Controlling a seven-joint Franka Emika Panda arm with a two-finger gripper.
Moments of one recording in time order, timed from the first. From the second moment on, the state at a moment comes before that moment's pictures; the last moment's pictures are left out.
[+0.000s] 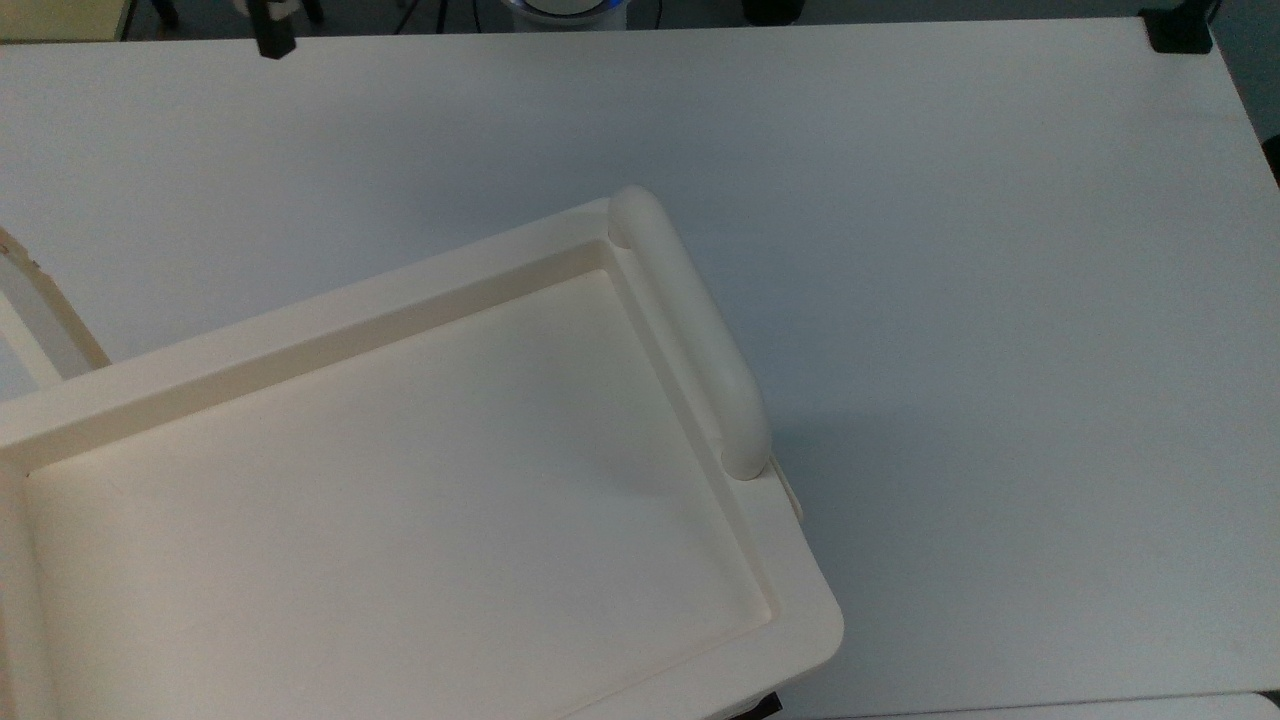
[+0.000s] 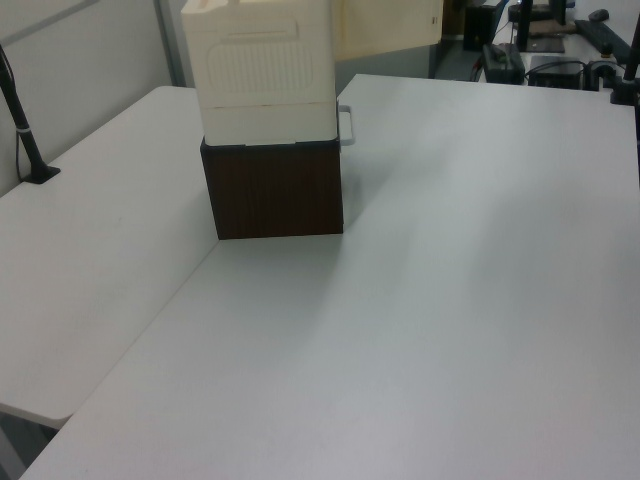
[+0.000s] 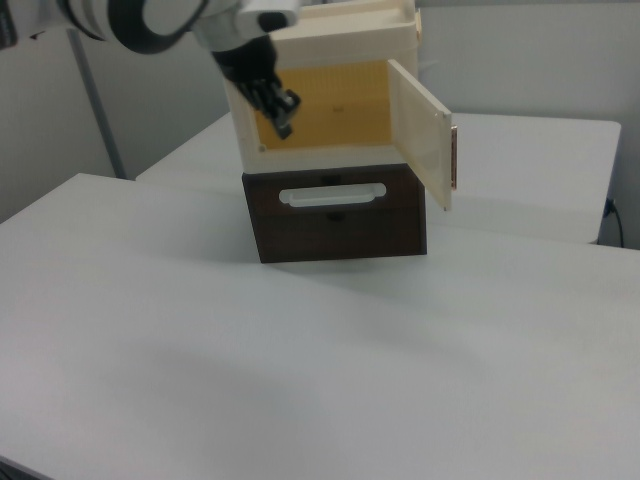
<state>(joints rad) -0.09 -0.01 -0.15 -1.55 0.13 1.94 0.10</state>
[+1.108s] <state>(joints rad) -0.24 0.20 -0.35 -1.51 0.80 2.49 0.10</state>
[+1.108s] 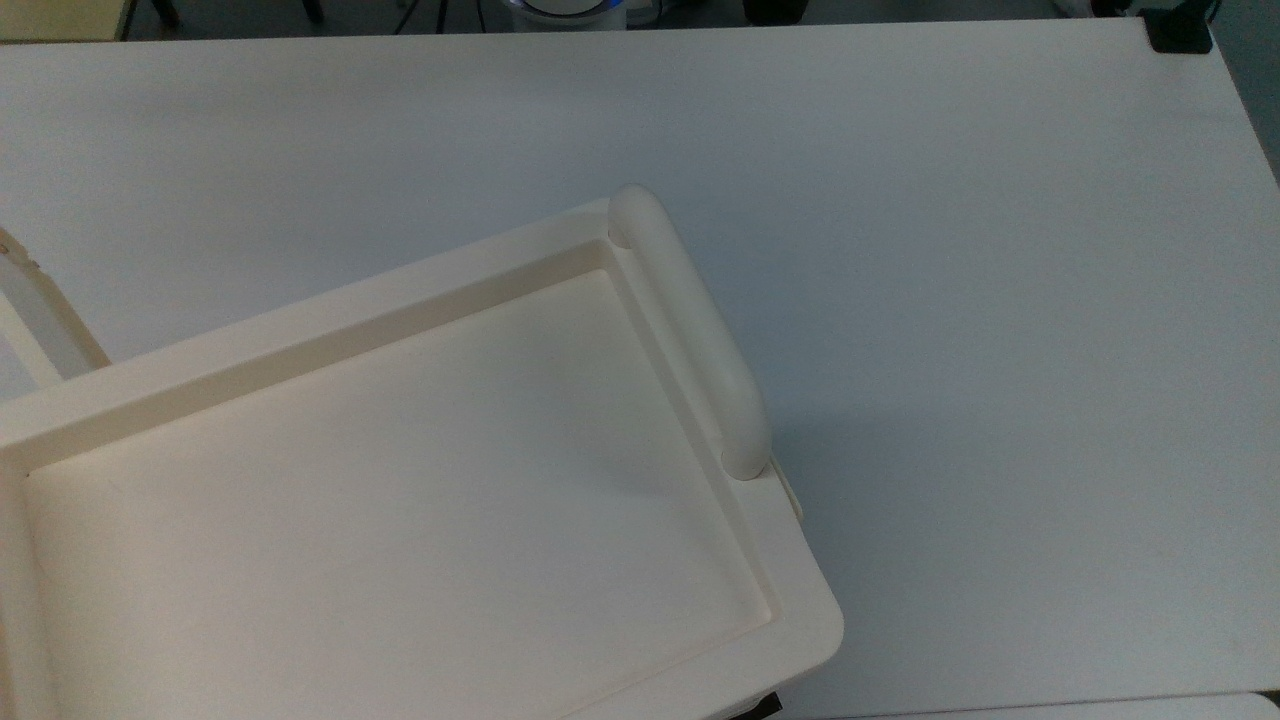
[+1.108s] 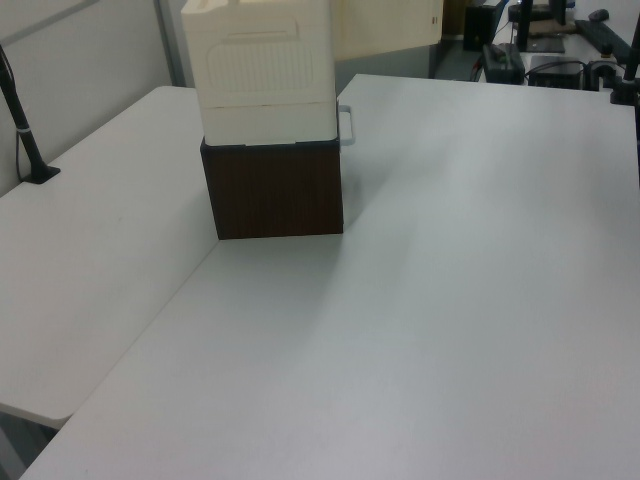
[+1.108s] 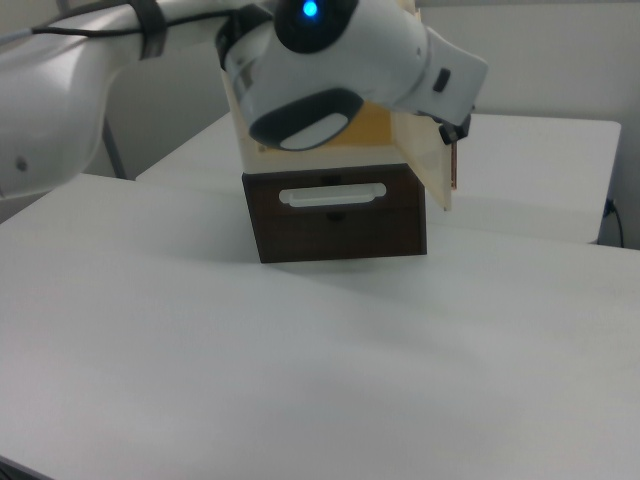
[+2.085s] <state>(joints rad) -0.24 0.30 -0.28 -1.47 0.88 2.57 0.11</state>
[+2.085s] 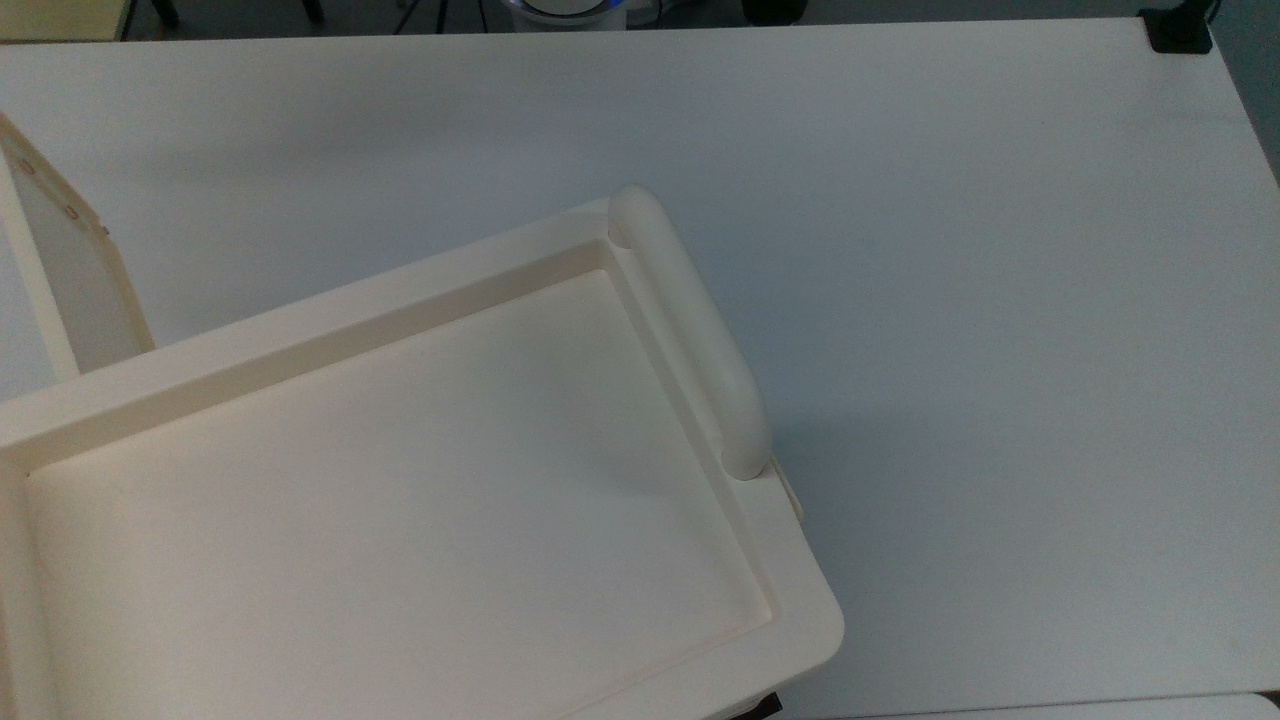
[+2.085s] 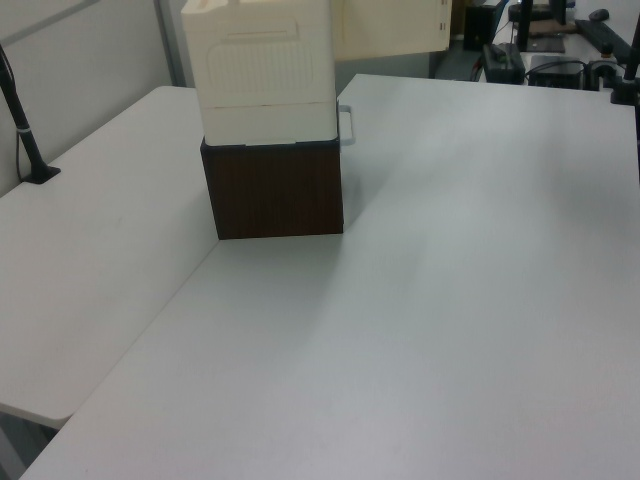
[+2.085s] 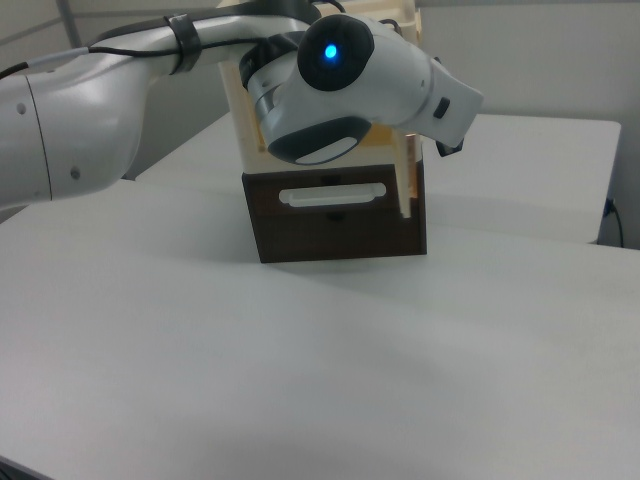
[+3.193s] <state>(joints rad) -0.23 0.27 -0.10 -1.47 0.84 2.31 0.11</state>
